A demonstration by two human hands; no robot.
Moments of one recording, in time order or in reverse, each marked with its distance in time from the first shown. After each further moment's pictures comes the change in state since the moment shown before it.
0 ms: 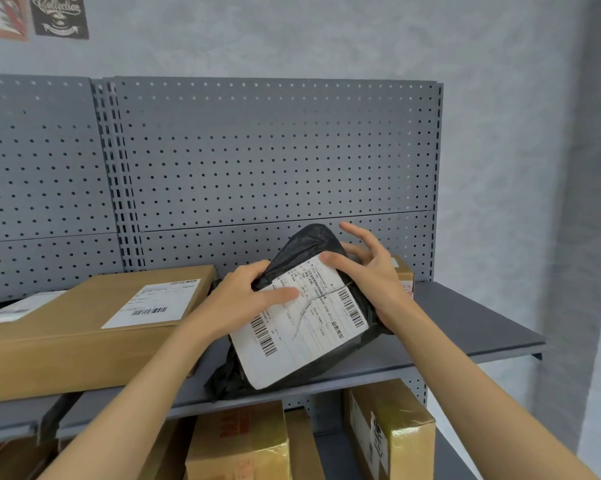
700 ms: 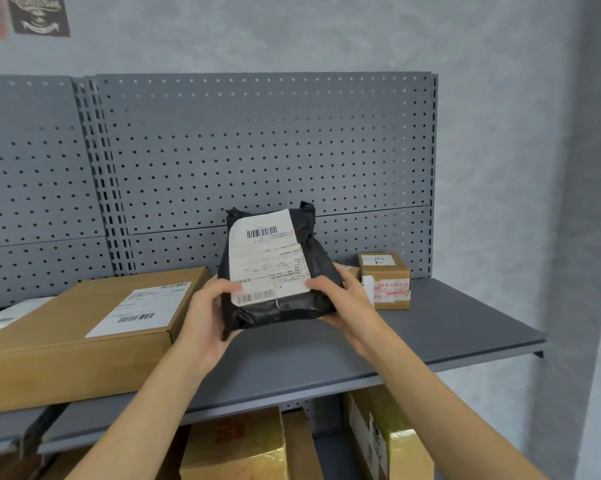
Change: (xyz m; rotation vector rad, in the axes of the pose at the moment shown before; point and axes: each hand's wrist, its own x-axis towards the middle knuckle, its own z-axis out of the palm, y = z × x) left_hand -0.003 -0.032 0.019 -1.099 0.267 -0.333; right_hand -0.006 0.040 0.013 0.209 -0.048 0.266
